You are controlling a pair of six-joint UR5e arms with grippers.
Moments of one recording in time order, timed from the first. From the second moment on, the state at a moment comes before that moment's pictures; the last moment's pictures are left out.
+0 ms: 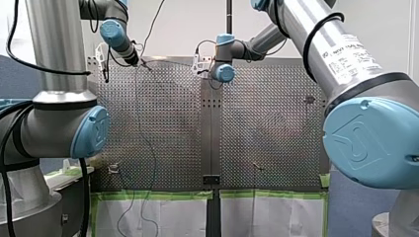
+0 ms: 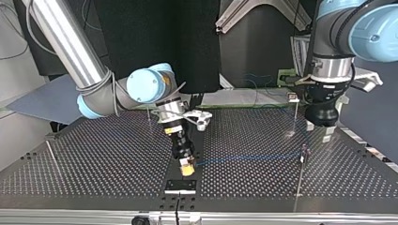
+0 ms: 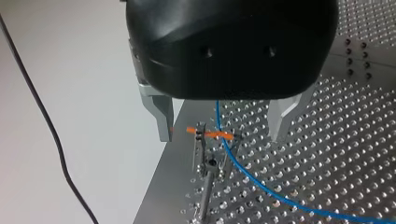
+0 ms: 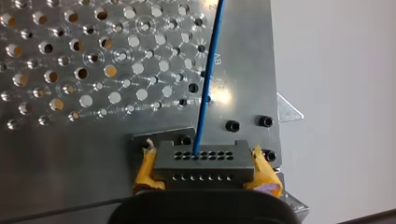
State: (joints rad) left arm 0.07 -1.35 -1.77 -3.21 -1.57 -1.82; right arm 2.29 -0.96 1.04 -0.36 1.58 1.62
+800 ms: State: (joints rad) left arm 0.00 -1.37 -1.75 -3.22 -1.52 -1.71; right arm 2.28 -0.96 1.04 -0.35 1.58 1.62
